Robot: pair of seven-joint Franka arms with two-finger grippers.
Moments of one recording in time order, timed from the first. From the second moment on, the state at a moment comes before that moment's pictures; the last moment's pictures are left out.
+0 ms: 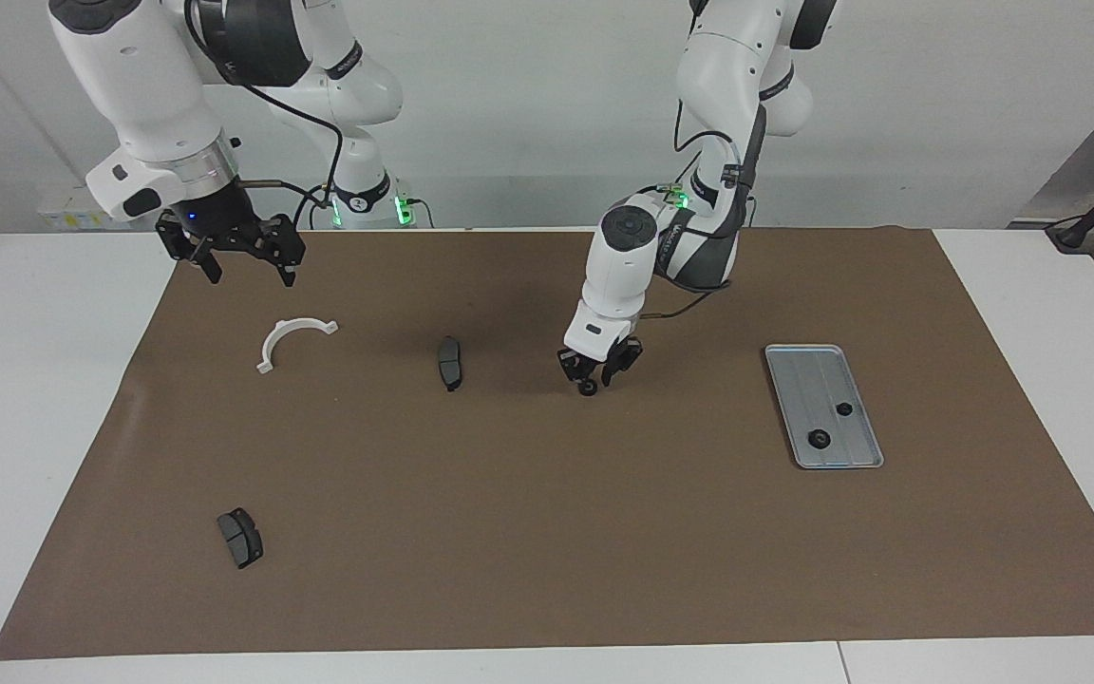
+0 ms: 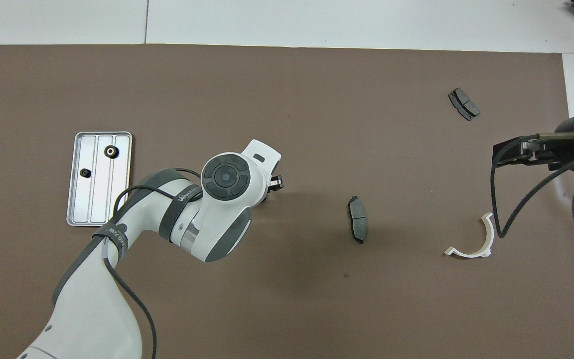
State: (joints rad) left arm -0.54 0.34 -0.08 -1.92 0.01 2.35 -0.80; right arm 0.05 -0.01 -0.01 -1.65 -0.03 1.64 0.11
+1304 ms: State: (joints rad) left arm 0.05 0.34 -0.06 -1.97 0.02 2.46 -0.10; right arm 0.48 0.21 0.00 -1.69 -0.03 1.98 0.64
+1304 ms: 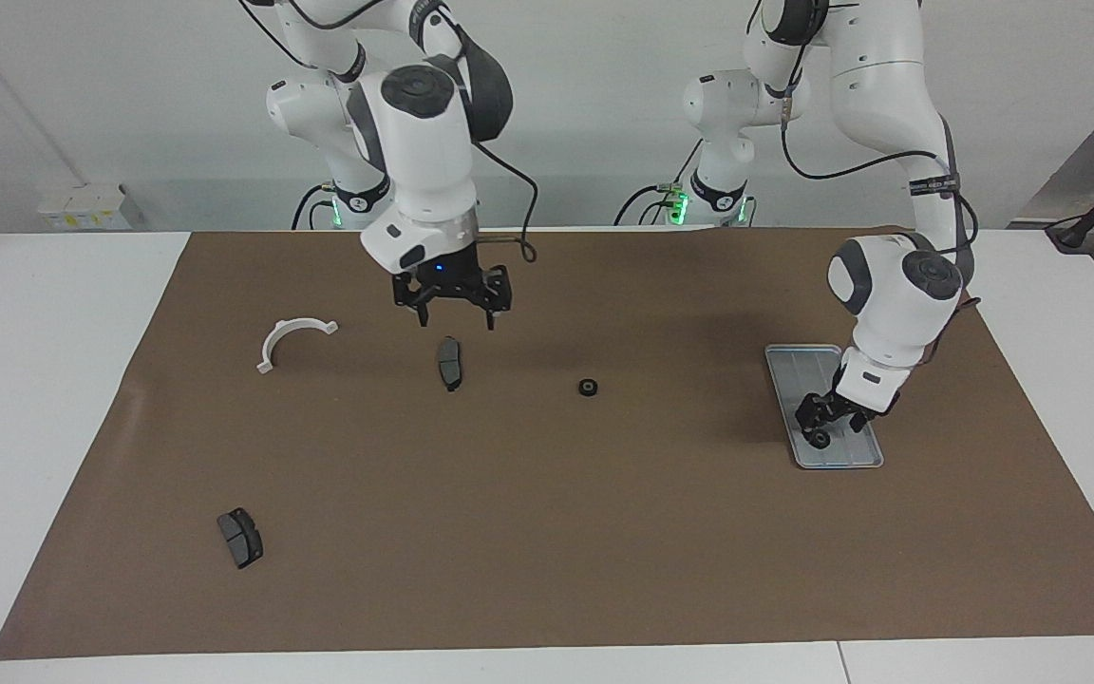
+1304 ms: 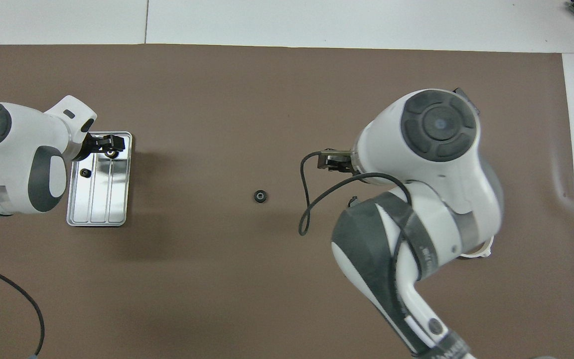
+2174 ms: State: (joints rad) left arm 0.05 0.38 -0.07 -1.97 0.02 2.54 -0.10; right arm 0.68 0.50 0.00 -1.69 -0.13 2.24 0.90
